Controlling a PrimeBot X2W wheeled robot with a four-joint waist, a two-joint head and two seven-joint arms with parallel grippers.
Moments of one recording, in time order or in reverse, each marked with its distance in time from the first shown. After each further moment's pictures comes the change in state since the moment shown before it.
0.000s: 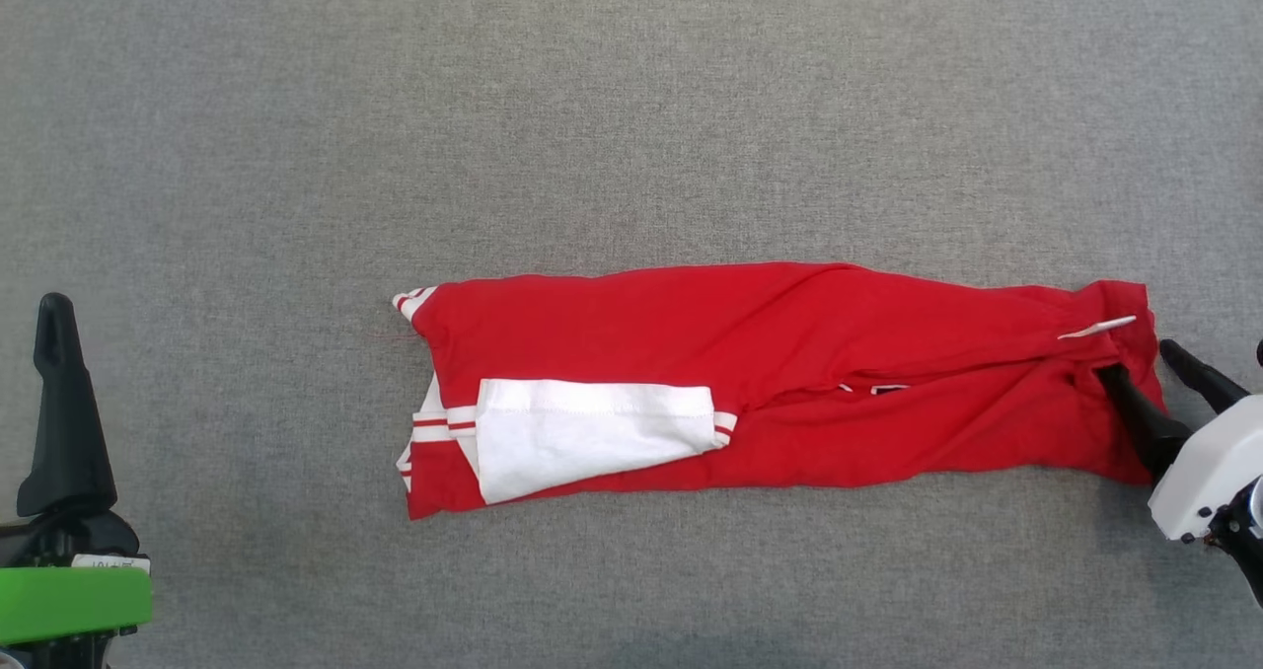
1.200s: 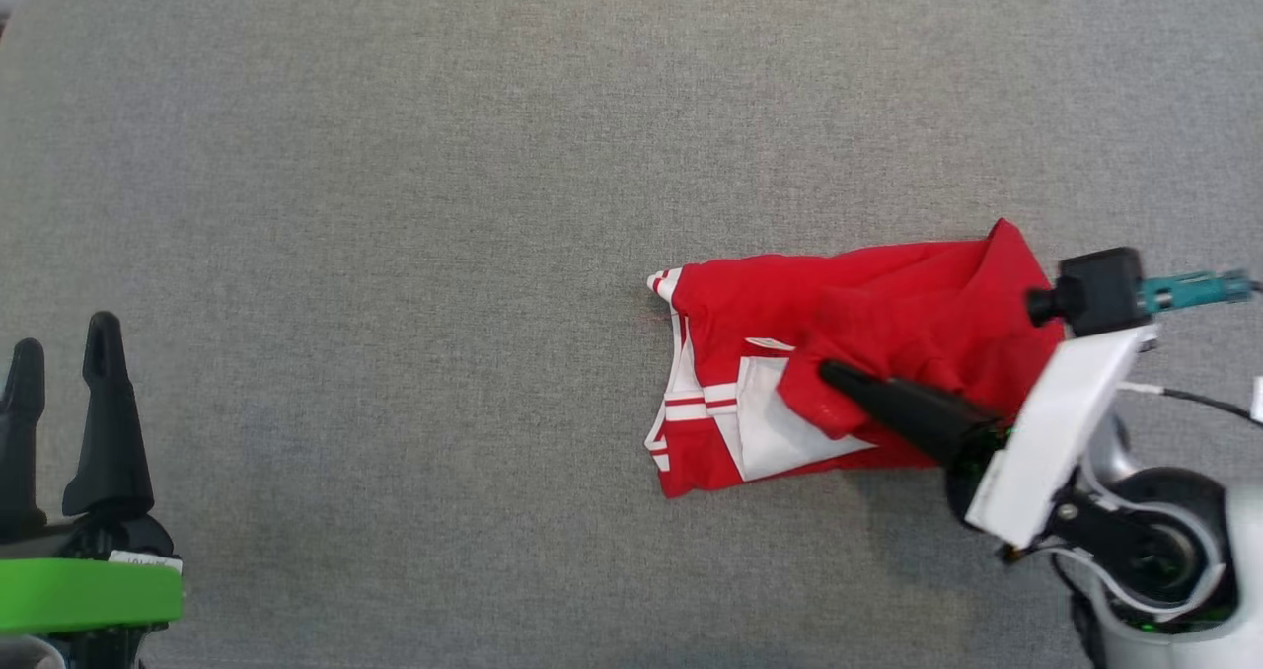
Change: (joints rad) left arm 0.002 -0.044 -0.023 0.072 -0.018 -0.057 -0.003; right arm -0.063 0.453 -0.091 -0.457 0.347 0.000 0.794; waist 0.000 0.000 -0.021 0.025
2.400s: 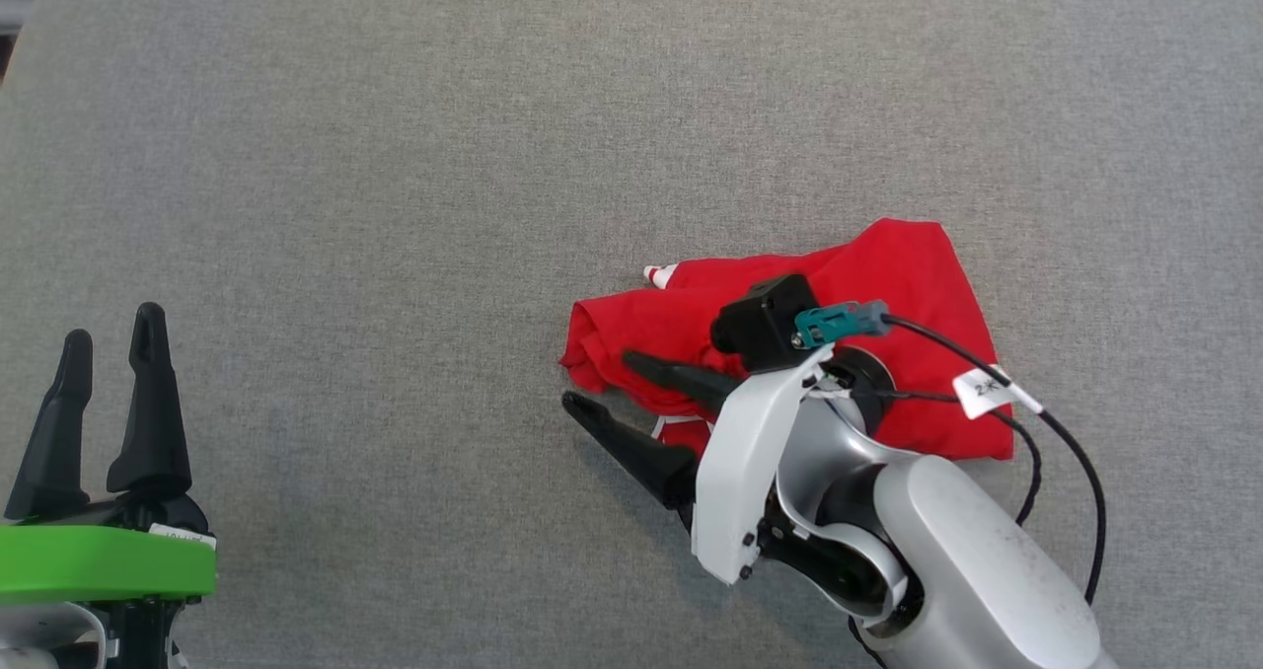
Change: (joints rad) left arm -0.089 -0.030 -0.069 0.101 0.002 -0.024 0.026; right arm -0.228 0.012 0.586 0.343 -0.398 0.000 -0.494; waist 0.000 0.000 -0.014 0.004
